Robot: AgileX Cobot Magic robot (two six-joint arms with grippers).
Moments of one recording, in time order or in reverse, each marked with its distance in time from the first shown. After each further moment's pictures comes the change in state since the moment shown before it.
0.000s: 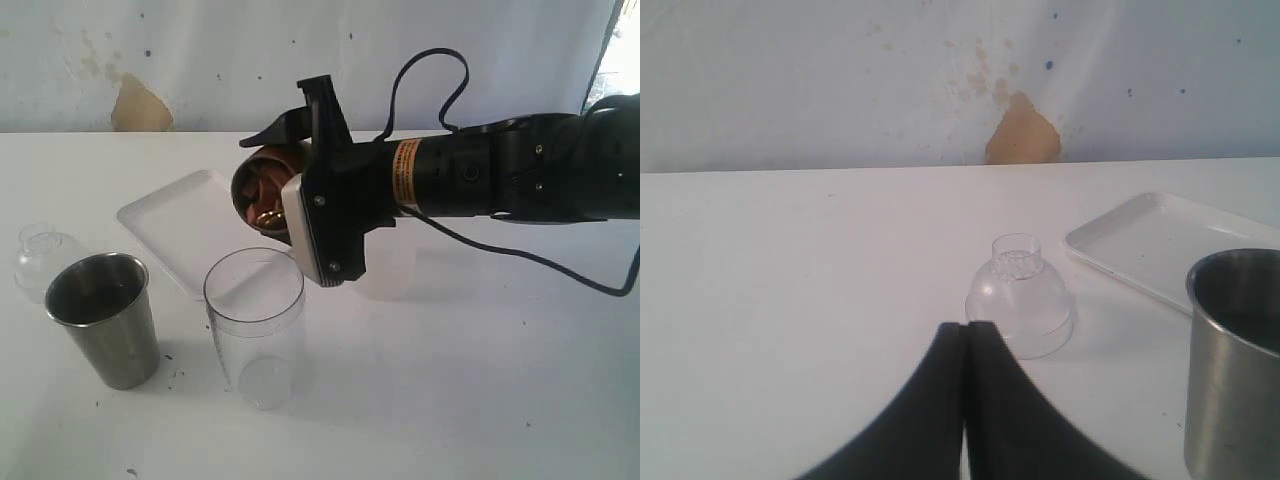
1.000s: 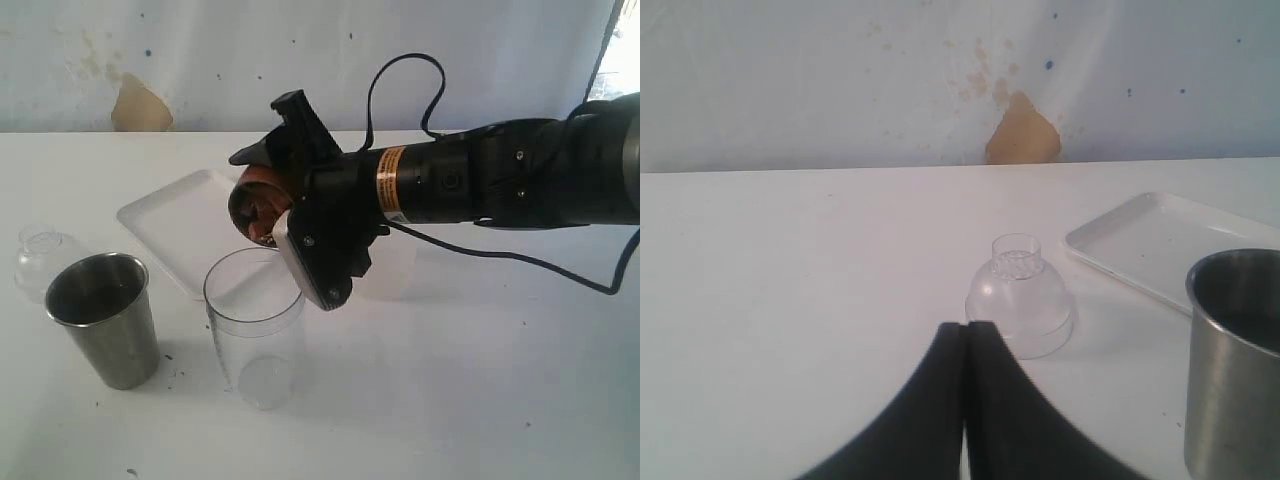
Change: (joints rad) left arm 0.000 0.000 0.000 0.000 0.000 0.000; right arm 0.041 0.012 -0.010 0.000 0.094 -0.236
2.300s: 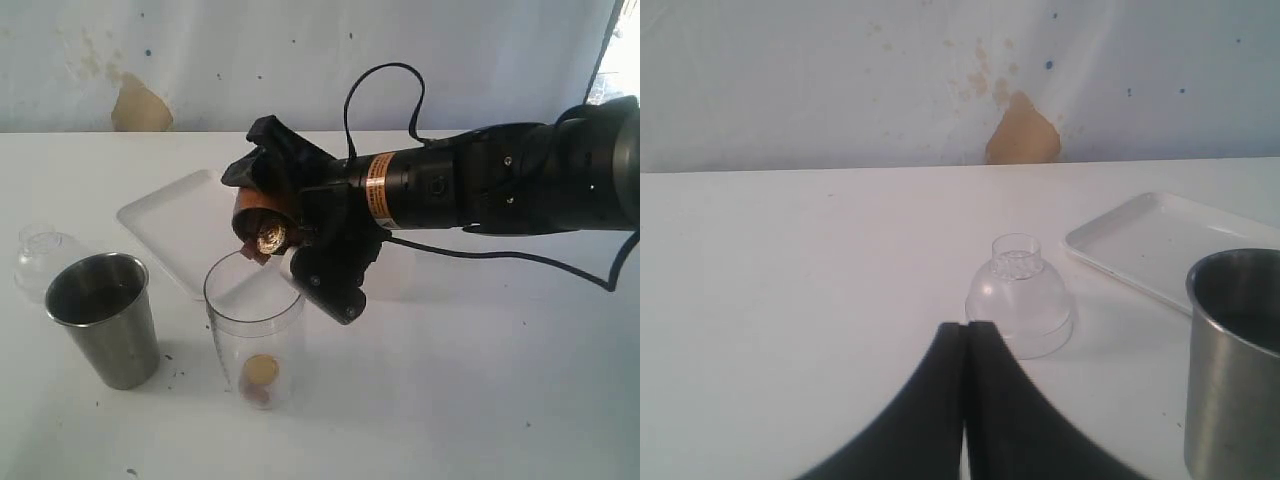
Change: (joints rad) left arm 0.000 0.000 0.000 0.000 0.000 0.000; right arm 0.037 0.000 -0.002 0.002 0.086 -0.323
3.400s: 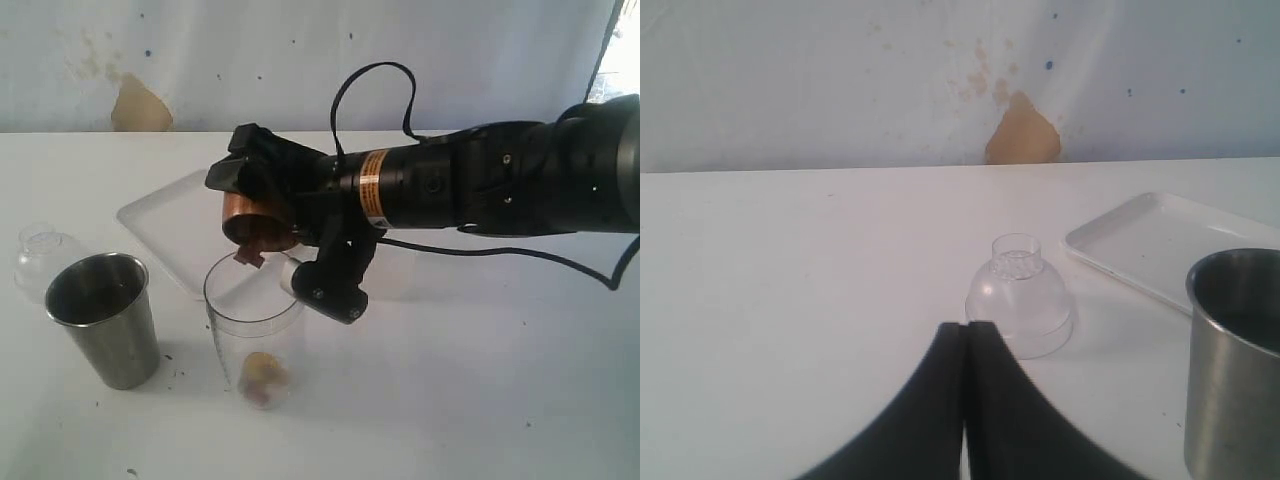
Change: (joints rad) left arm 0.000 0.000 0.000 0.000 0.000 0.000; right arm 0.023 -0.014 0.000 0.037 -0.014 -0.196
